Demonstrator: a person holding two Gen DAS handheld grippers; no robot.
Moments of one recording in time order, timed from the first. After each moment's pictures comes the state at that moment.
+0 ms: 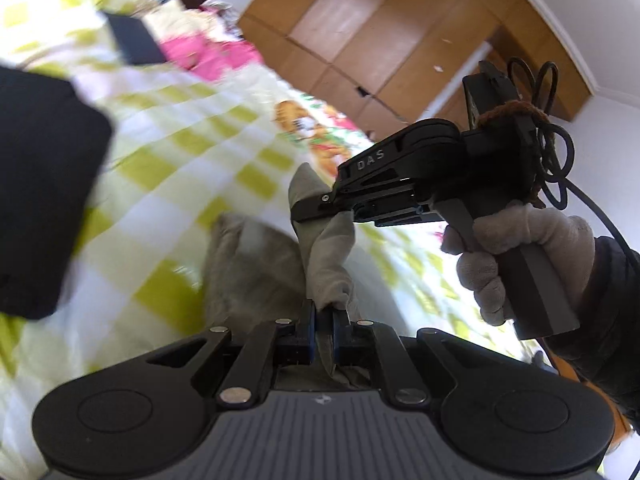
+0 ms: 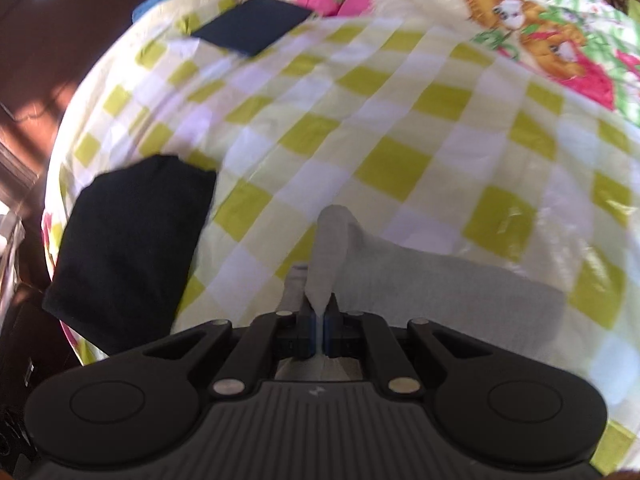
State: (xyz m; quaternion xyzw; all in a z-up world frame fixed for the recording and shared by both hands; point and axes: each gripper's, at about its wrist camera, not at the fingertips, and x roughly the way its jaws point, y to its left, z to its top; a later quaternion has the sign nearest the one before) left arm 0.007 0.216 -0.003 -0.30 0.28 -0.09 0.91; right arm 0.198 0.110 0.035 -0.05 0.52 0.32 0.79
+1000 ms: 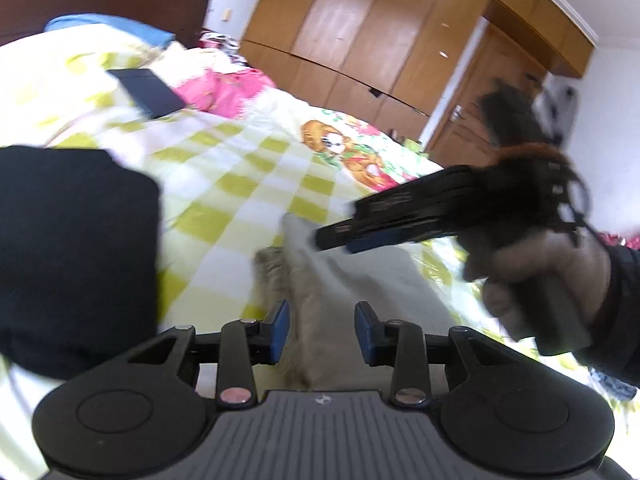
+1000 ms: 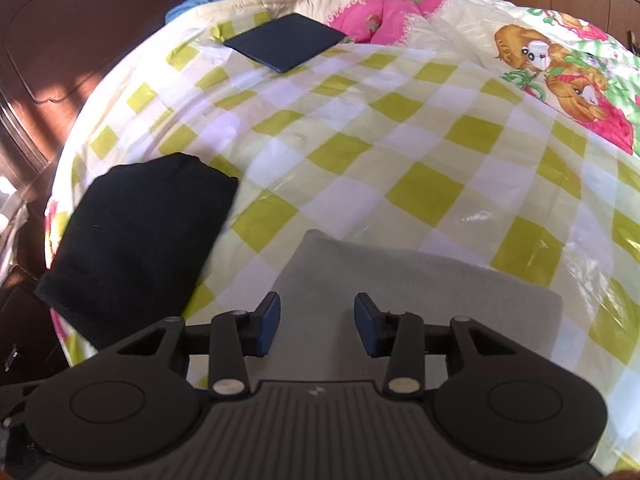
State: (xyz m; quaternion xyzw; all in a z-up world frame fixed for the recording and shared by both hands) left arm -0.005 0.236 0.015 -0.19 0.27 -0.06 0.94; right arm 0.190 0.124 0.030 -0.07 0.46 0.34 0.81
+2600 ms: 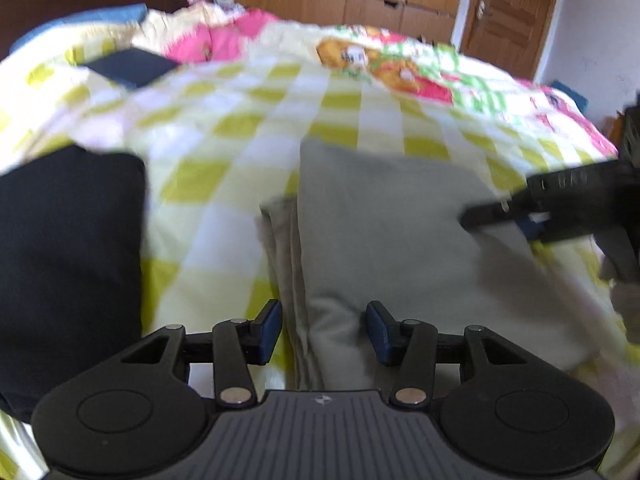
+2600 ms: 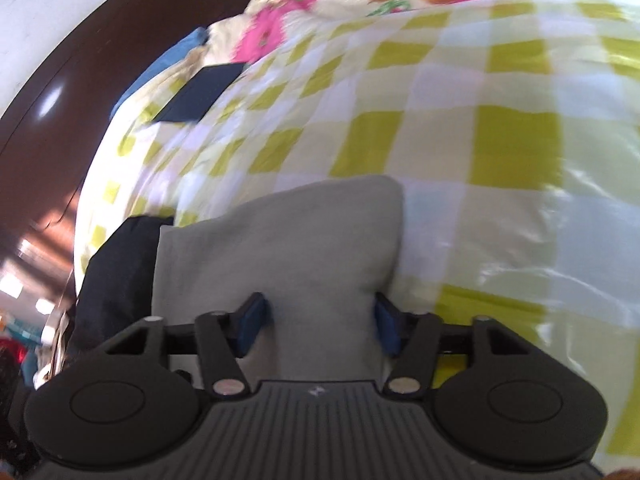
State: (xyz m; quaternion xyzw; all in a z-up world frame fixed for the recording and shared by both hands) left arm 0.064 0.202 -0.019 -0.06 0.40 -0.01 0.91; right arm 0.208 -0.041 -0.035 0.16 0.48 0.33 0.79
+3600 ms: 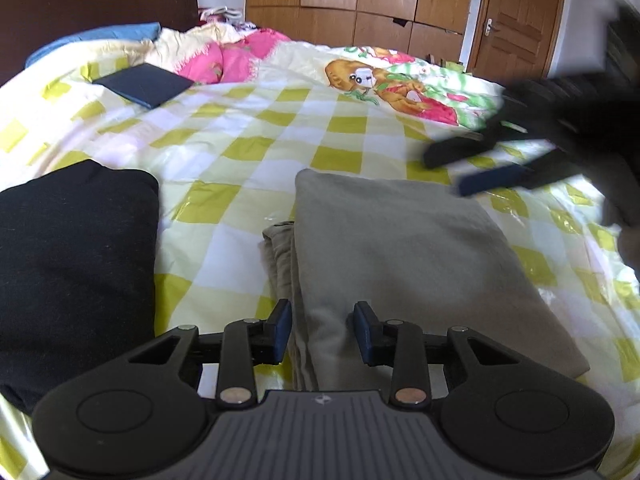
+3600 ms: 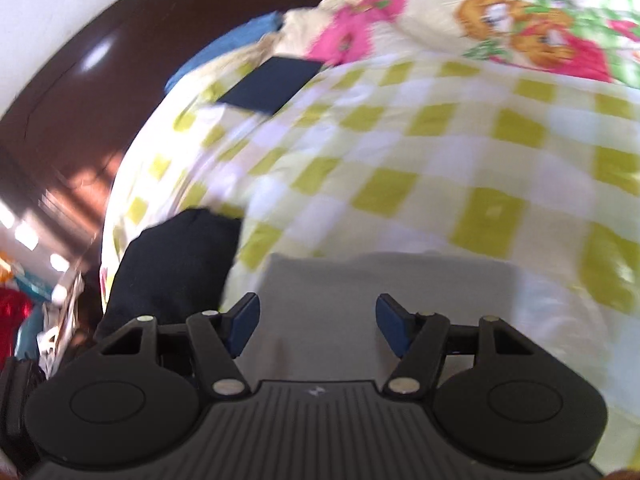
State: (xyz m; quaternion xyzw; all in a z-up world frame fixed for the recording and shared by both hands) left arm 0.050 0.190 -0.004 -0.05 0.36 0.01 0.93; right arm 0.205 0.048 0.033 0.07 0.47 0.38 0.79
